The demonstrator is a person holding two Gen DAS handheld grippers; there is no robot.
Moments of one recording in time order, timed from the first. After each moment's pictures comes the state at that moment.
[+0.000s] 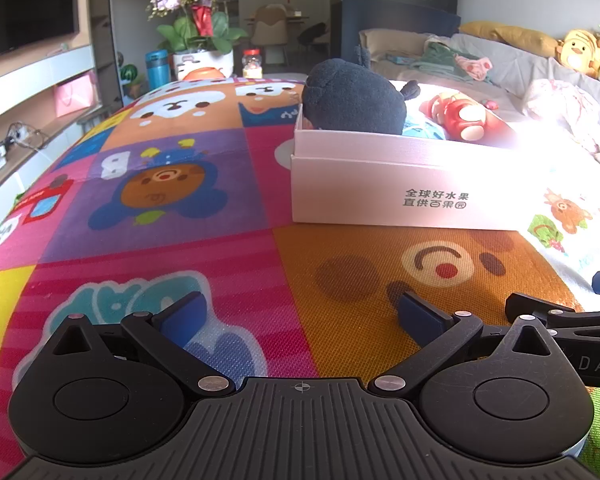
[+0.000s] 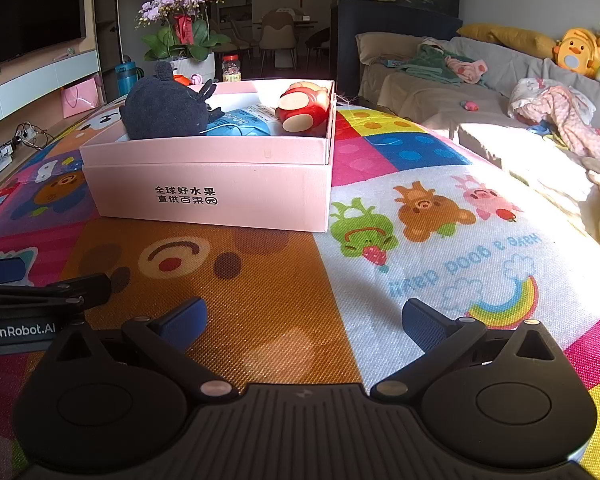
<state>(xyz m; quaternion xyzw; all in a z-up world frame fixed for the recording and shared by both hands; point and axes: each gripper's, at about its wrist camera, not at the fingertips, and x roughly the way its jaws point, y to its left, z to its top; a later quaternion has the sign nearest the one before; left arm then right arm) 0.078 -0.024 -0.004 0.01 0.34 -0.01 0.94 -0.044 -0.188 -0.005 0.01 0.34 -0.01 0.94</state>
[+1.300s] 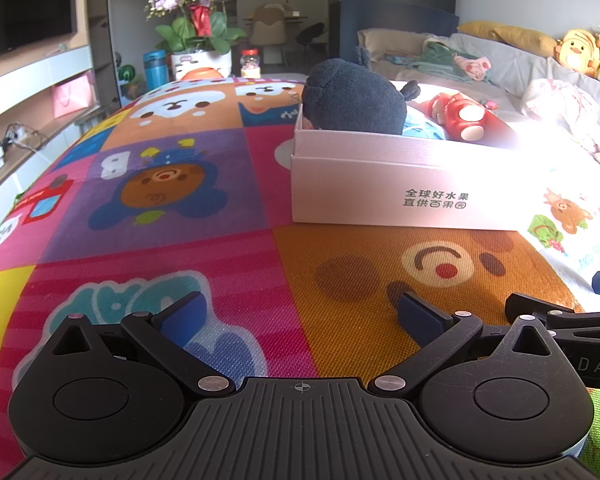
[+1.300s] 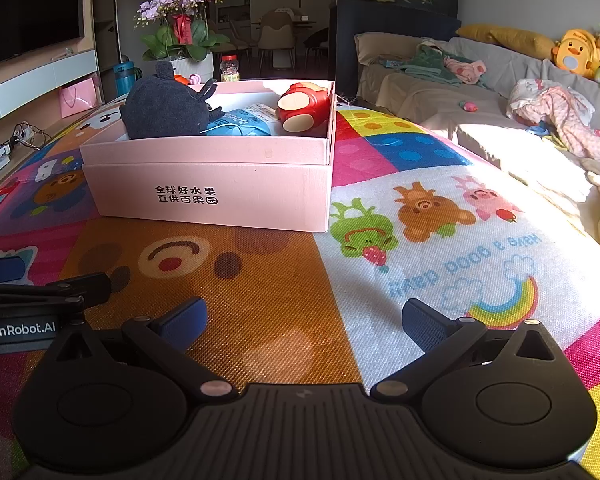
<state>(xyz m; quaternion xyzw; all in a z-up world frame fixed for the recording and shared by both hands) 0.078 -0.024 -0.004 0.01 0.34 -0.01 0.94 -0.045 -0.188 -0.005 0.01 0.34 -0.01 0.94</state>
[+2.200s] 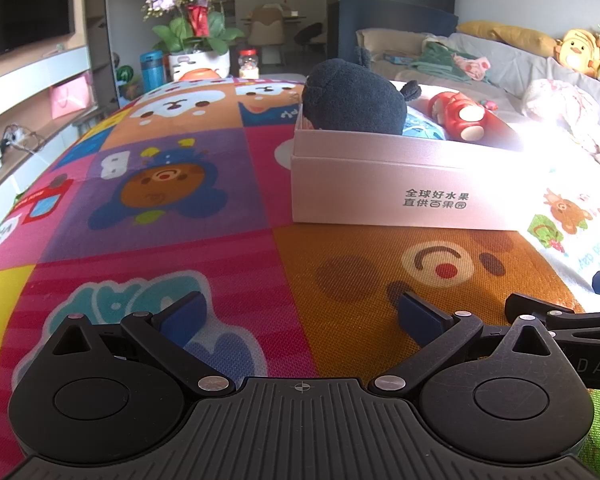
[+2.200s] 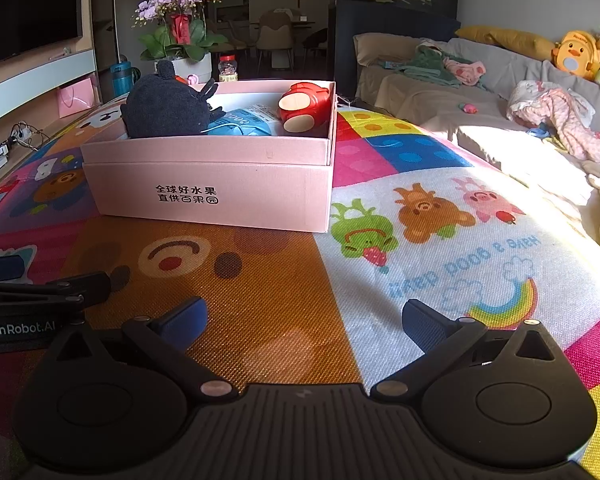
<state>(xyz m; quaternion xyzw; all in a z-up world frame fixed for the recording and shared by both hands) 0.075 -0.023 -0.005 0.01 0.34 -0.01 0.94 -0.041 -0.184 -0.006 0.00 0.34 -0.02 0.94</state>
